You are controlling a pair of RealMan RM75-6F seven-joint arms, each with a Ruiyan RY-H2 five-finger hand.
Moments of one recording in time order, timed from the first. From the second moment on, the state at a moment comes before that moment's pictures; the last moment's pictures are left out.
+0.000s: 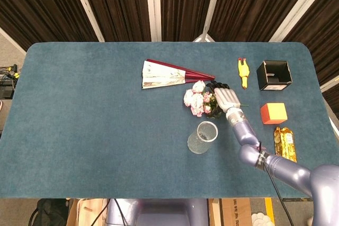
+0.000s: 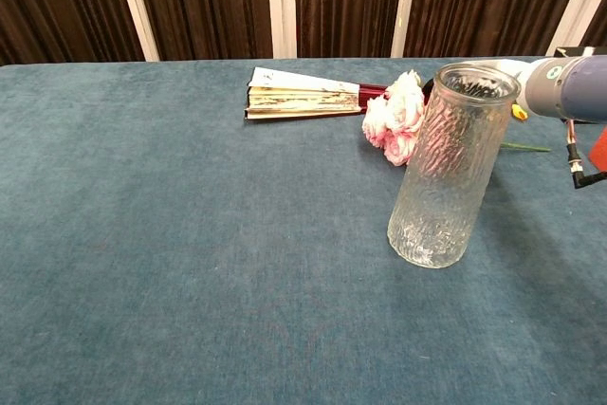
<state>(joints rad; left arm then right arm) 0.11 -1.05 -0.12 -1.68 1.36 1.68 0.04 0.94 -1.56 0.27 -1.12 -0.65 0.62 -0.25</state>
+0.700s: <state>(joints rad) 0.10 -1.04 -0.12 -1.68 1.36 1.66 0.04 0.99 -1.62 0.23 -1.08 -0.67 0.68 -0.35</state>
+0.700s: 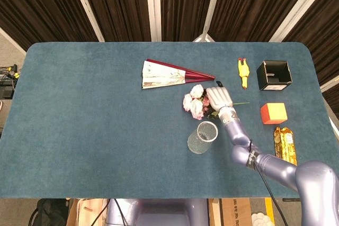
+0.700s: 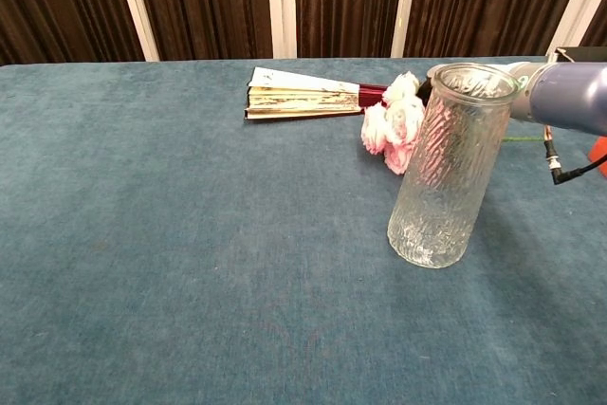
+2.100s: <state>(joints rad) 0.10 -1.02 -0.10 -1.68 1.39 1.65 -0.03 0.71 -1.13 0.79 -1.59 -0.67 0.50 0.50</state>
